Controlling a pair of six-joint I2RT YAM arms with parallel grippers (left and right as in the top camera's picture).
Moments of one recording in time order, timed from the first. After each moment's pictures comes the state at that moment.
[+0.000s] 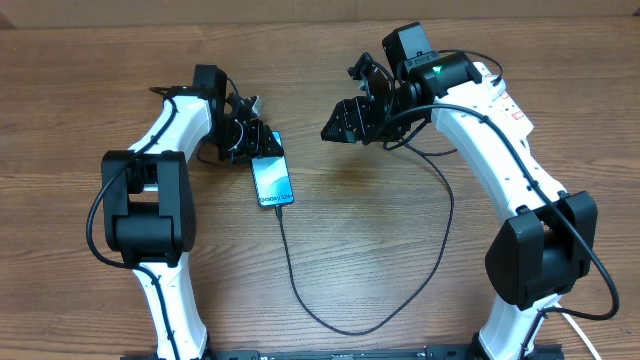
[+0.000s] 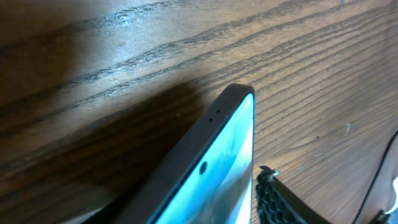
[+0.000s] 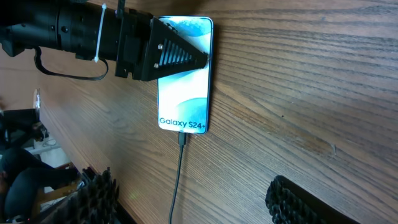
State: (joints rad) left arm -0.05 2.21 1.59 -0.86 0.55 -0.04; right arm 0.35 1.96 1.78 -1.06 -0.62 0.15
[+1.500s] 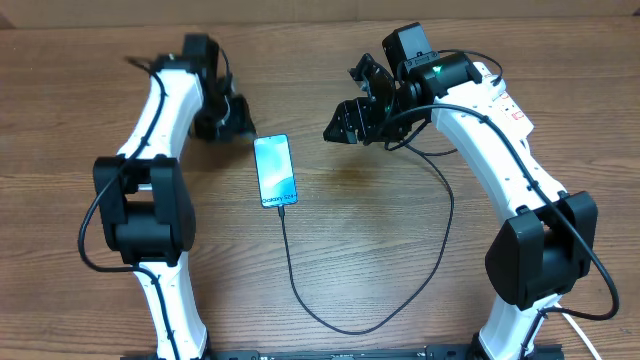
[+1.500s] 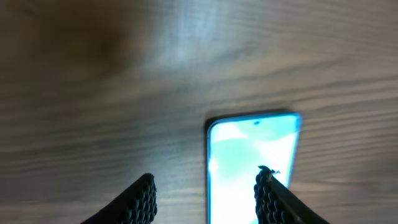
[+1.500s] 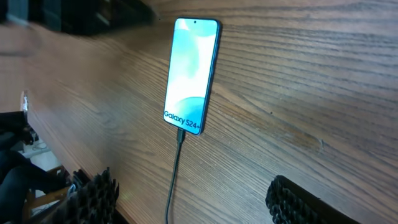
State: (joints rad) left arm -0.04 2.21 1.91 -1.13 0.20 -0.21; right arm 0.35 1.96 1.78 -1.08 -0.58 0.15
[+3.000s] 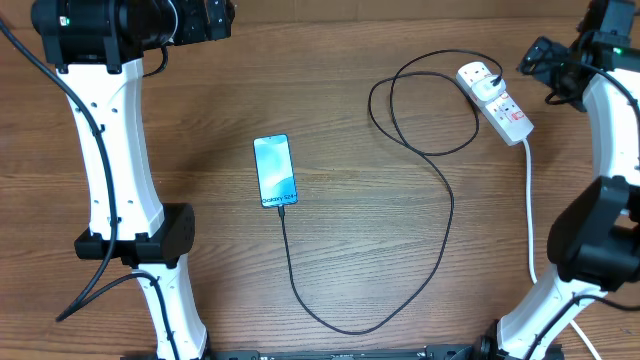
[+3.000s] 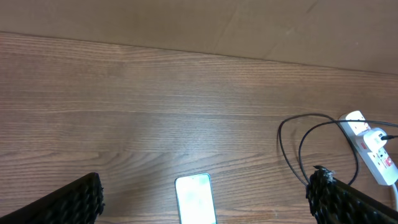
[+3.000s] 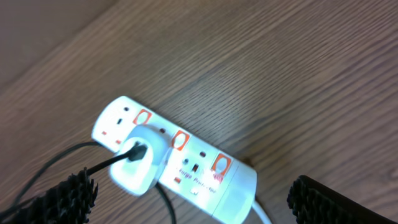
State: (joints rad) left arm -0.04 2.20 2.97 -1.60 0.16 -0.21; right arm -0.28 2.04 1.84 -0.81 0.01 0.33
